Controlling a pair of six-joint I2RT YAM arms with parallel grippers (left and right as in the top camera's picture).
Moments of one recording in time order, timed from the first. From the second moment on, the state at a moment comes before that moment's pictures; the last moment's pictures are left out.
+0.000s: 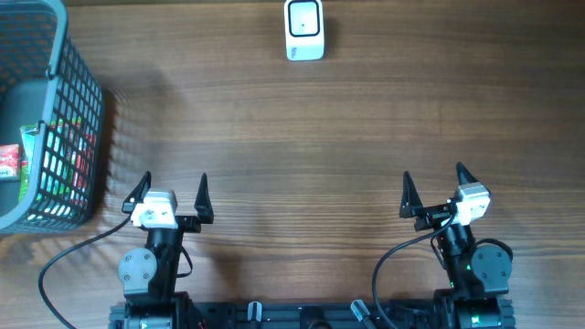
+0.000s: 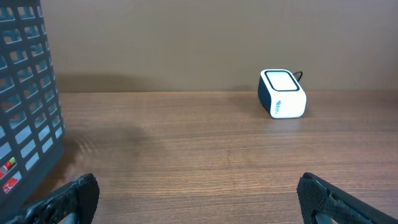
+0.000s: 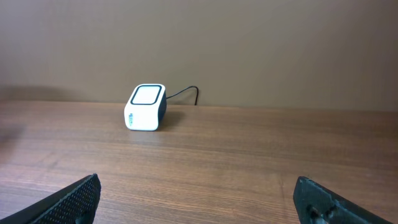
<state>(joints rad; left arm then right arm) 0.06 0.01 0.01 -0.06 0.12 -0.02 0.06 0.01 0.01 0.00 -0.12 0.04</state>
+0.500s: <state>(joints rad) 0.06 0.01 0.03 -0.10 0.20 -0.04 0.06 0.01 0.01 0.00 -0.12 0.04</state>
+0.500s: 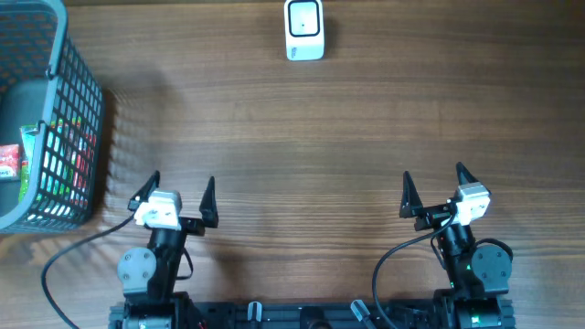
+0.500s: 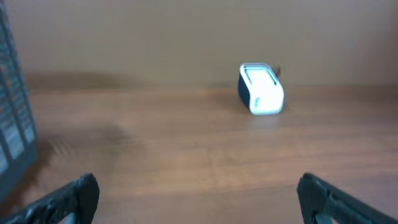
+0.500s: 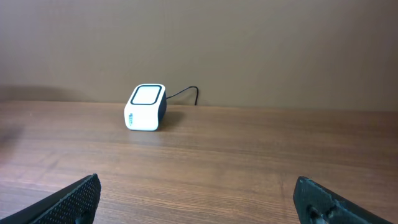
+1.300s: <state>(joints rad) 0.29 1.60 2.08 -1.34 -0.17 -0.36 0.06 0.01 0.01 0.00 -0.12 0.04</state>
